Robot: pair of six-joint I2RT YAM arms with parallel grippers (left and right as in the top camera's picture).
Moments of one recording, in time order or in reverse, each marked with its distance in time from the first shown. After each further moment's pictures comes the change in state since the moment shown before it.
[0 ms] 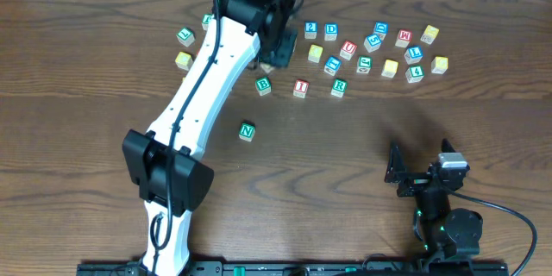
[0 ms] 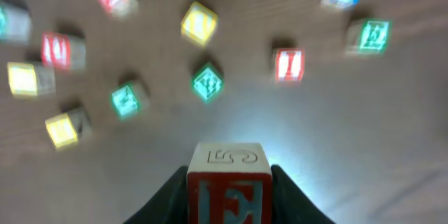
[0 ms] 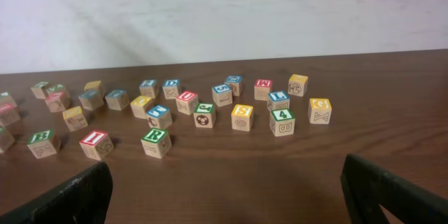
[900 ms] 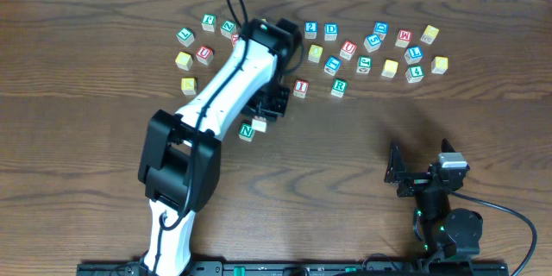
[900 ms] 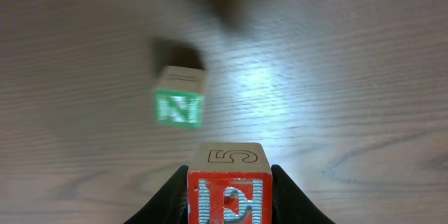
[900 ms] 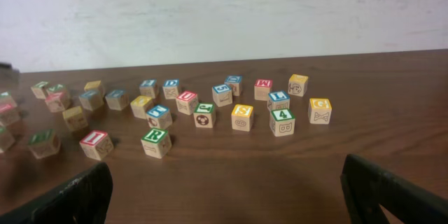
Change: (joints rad) left arm -0.051 0.016 -0.407 -0.021 0.055 -0.130; right arm 0.000 0.000 0.000 0.000 0.000 0.000
